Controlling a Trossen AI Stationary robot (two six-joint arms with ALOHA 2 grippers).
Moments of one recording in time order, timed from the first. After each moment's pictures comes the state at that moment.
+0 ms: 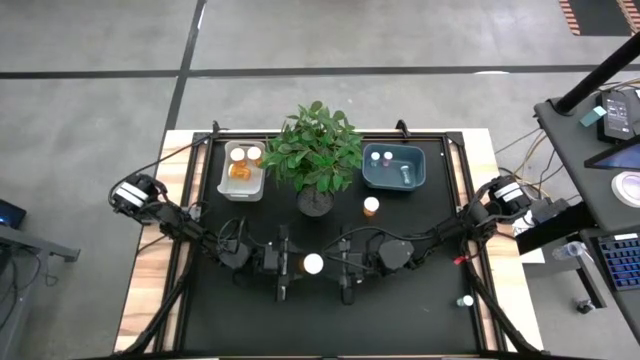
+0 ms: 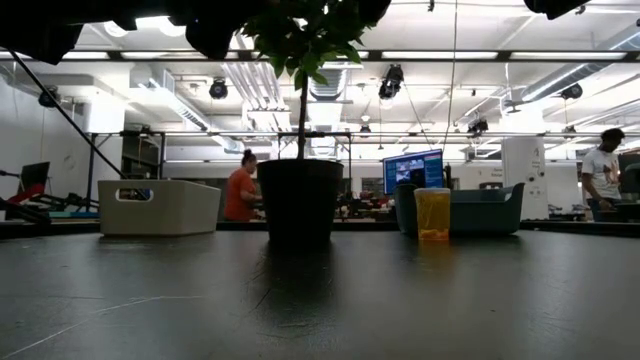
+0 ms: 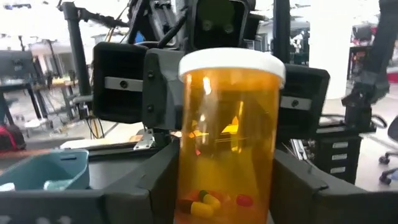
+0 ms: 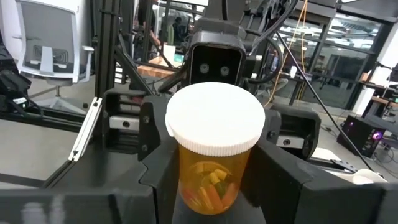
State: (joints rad) left arm -0.49 1.60 0.60 1.17 -0.47 0.12; right arm 0.41 1.78 0.94 0.90 0.36 -0.22
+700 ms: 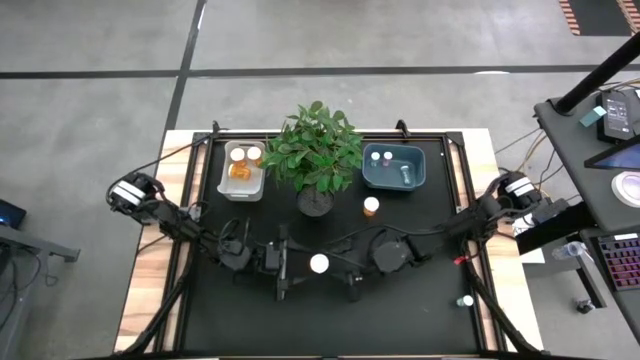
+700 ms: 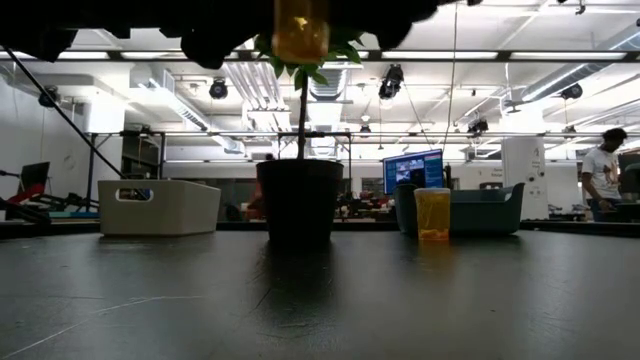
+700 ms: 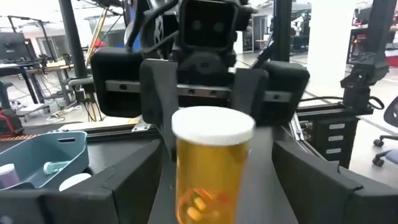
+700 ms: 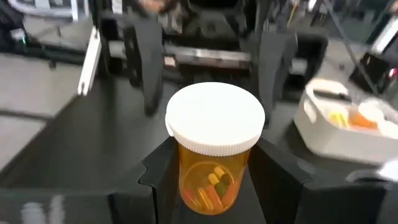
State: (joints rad) left arm -0.49 1.57 0.58 1.07 -0.48 0.08; right arm 0.41 1.68 0.94 0.51 0.37 -0.08
